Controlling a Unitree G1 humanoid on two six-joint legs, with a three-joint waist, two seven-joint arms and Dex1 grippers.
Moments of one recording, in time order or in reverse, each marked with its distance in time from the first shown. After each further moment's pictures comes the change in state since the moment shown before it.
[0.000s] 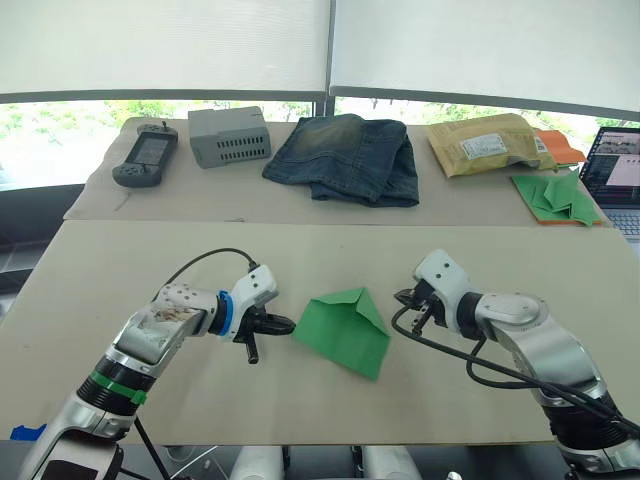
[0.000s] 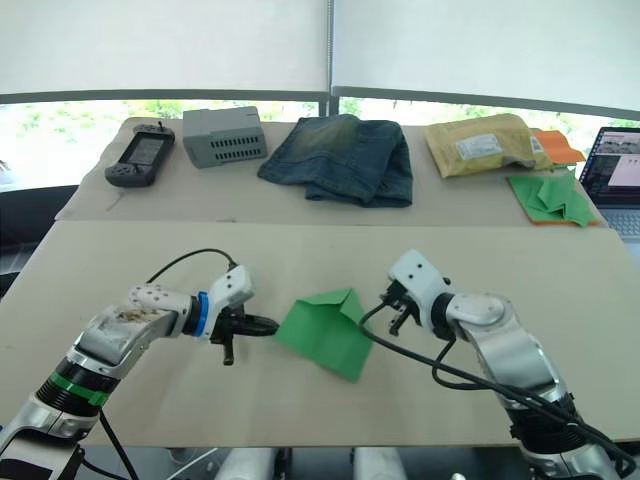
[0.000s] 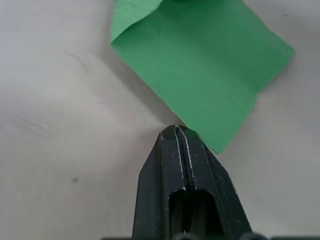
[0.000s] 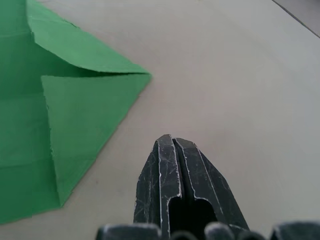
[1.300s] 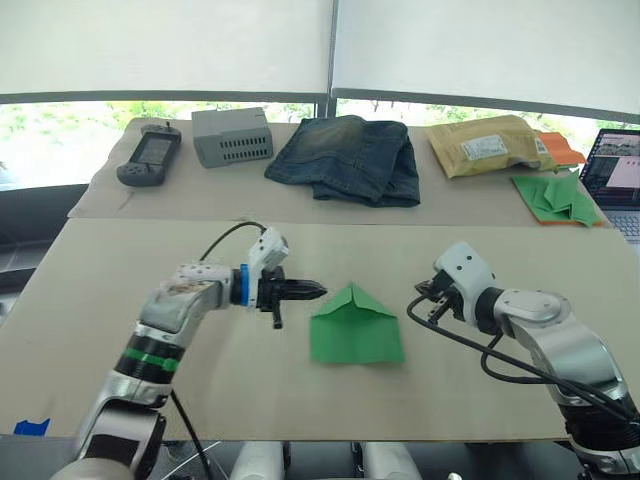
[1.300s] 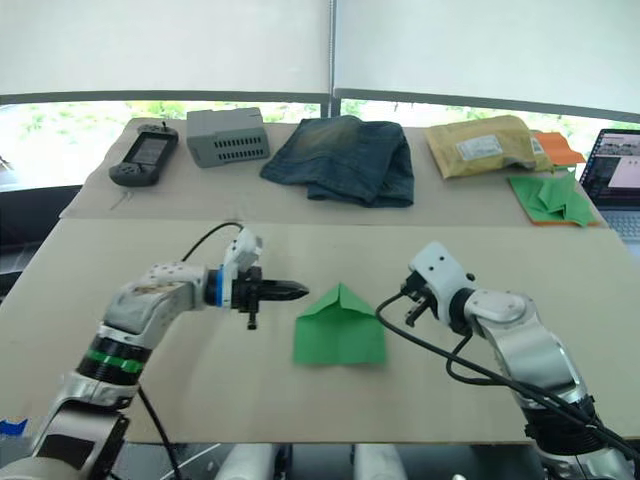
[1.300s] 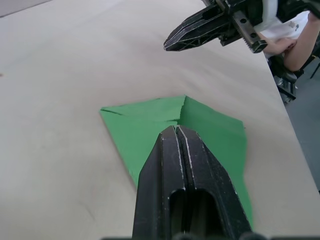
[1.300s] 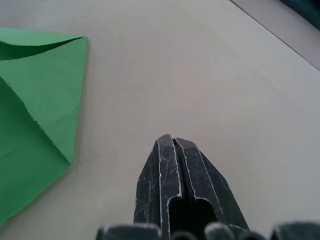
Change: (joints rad) left arm -0.183 -0.249 0.081 0.283 -0.048 -0.126 -0.002; right arm 0.031 -0.036 -0.074 -0.027 0.031 0.038 -0.057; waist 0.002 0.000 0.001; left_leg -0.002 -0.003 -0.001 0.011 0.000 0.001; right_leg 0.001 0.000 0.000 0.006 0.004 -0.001
